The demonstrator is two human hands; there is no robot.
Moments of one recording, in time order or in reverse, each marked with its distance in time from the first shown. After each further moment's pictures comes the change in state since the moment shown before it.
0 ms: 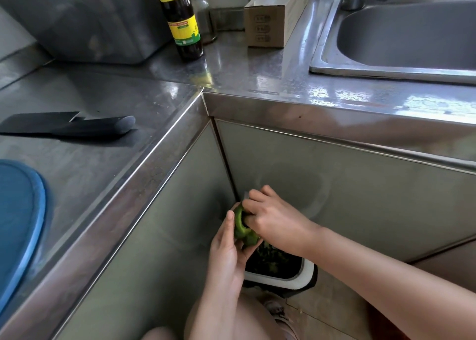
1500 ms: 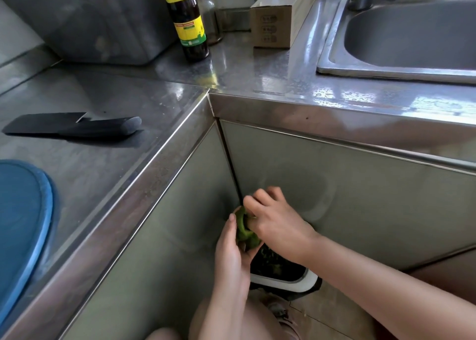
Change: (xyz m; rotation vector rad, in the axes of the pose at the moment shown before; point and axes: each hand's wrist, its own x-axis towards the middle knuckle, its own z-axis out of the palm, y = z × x) left_hand 0.003 -0.004 0.001 -0.027 0.100 -0.005; right_hand 0.002 -0.010 0.013 -0.060 0.127 0.099
